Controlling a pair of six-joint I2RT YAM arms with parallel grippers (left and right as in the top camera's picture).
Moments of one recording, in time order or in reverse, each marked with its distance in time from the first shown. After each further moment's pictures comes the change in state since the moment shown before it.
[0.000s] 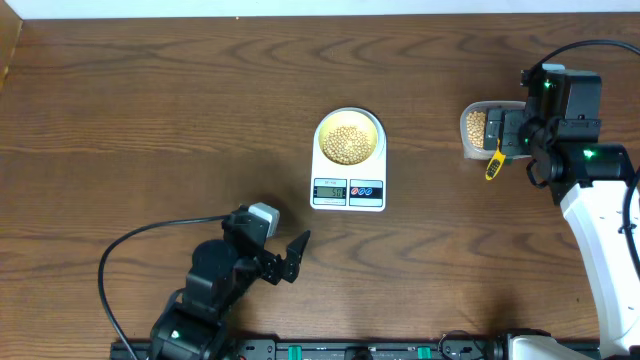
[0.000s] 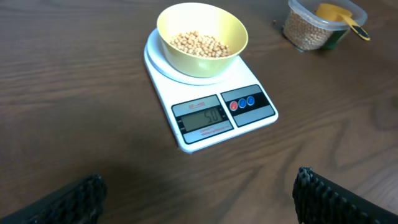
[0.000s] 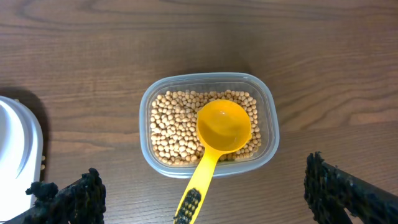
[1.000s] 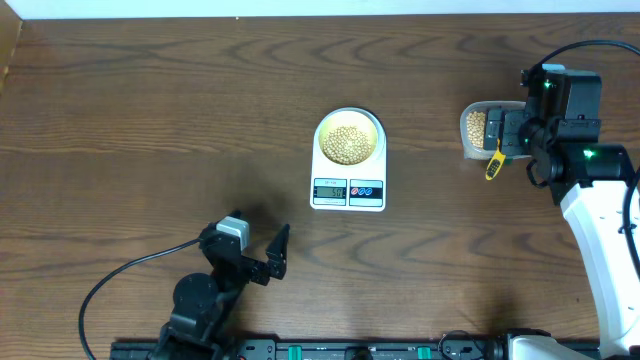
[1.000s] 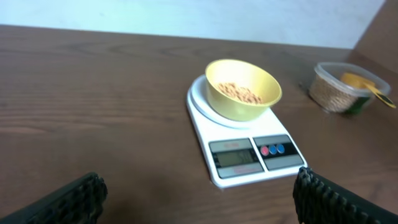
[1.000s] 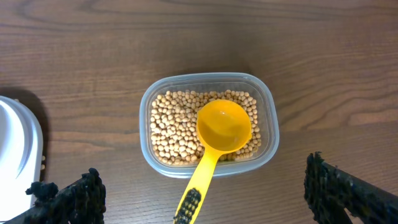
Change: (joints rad) left arm 0.083 -0.393 -0.162 0.005 -0.089 -0.082; right arm 0.000 0.000 0.000 0.000 0.000 0.000
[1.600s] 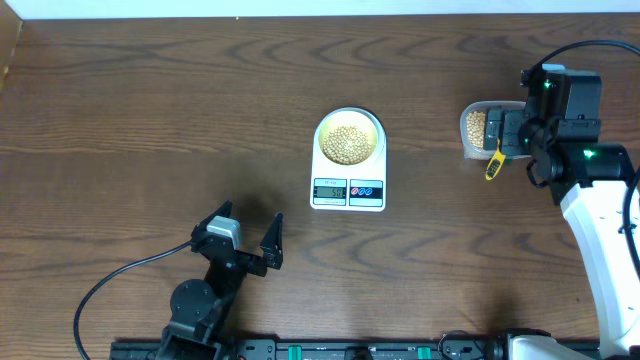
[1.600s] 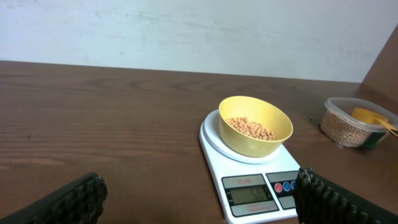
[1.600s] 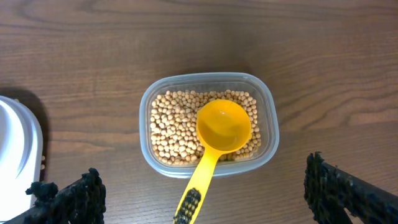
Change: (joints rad) left arm 0.021 -0.034 -0.062 0.164 -0.051 0.000; right arm 0.000 0.000 0.000 0.000 0.000 0.000
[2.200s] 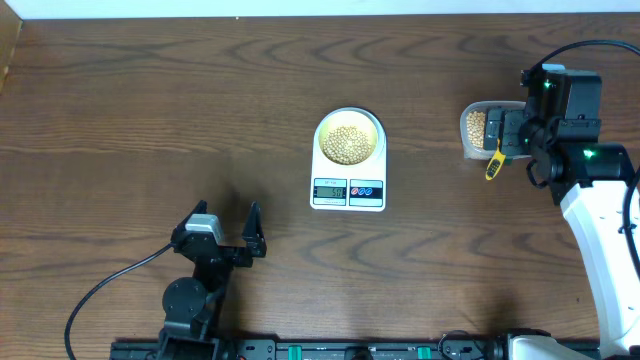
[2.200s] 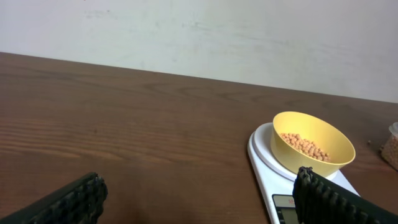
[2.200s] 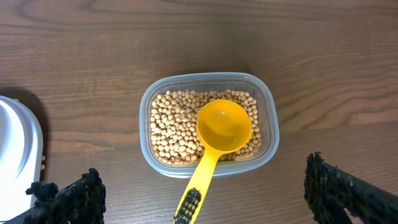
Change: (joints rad) left arm 0.140 0.000 -0.010 0.006 -0.049 0.001; right arm 0.000 0.000 0.000 0.000 0.000 0.000
